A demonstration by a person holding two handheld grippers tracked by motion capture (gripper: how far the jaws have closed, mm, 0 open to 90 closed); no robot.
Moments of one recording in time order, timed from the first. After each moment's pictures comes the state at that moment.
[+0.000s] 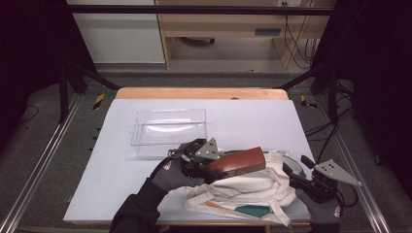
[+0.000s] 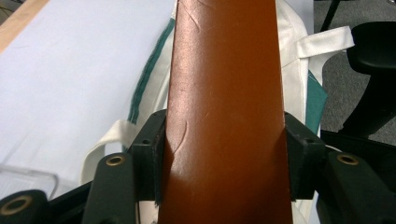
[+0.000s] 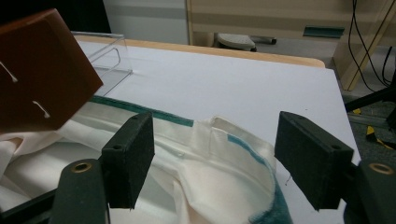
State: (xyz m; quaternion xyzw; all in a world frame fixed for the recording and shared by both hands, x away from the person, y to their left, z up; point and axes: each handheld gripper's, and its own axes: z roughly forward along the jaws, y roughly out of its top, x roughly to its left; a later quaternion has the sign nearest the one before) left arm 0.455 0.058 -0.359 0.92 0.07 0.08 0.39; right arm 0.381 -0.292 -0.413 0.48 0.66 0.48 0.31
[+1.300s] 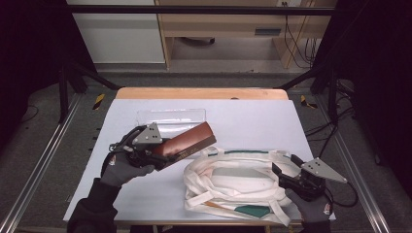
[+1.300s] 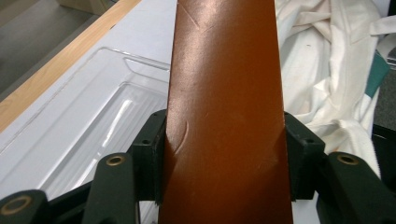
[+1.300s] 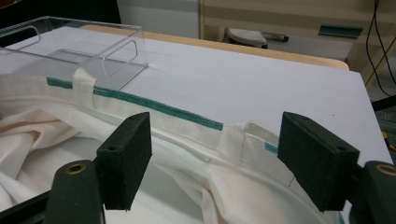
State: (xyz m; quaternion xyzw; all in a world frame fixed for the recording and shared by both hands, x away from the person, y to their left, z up) left arm 0.464 0.182 -0.332 0.89 0.18 0.15 0.39; right arm 0.387 -0.267 -0.414 0.47 0.68 0.47 0.31
